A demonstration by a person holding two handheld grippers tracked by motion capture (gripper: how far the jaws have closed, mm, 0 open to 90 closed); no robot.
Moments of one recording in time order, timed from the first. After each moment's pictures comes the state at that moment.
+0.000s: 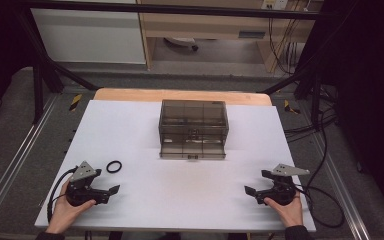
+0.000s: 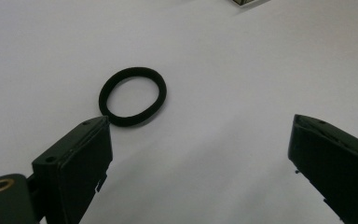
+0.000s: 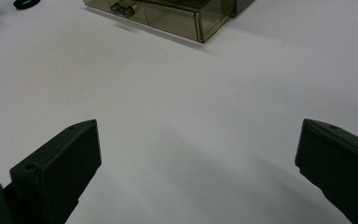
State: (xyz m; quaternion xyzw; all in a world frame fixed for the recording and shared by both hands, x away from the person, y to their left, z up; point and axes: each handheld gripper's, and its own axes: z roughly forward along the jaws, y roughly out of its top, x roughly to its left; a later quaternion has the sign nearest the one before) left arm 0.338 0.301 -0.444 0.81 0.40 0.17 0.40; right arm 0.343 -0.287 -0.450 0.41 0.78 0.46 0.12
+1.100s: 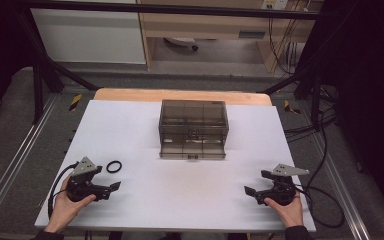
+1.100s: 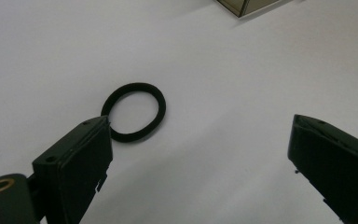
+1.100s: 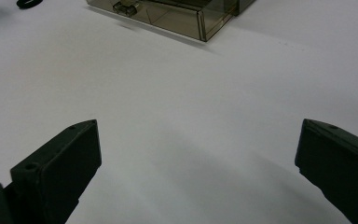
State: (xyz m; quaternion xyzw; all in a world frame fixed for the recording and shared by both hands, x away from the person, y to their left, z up) left arm 0.346 0.296 -0.429 0.81 0.41 0.16 0.39; right arm 0.343 -0.287 -0.450 0.41 0.78 0.46 0.11
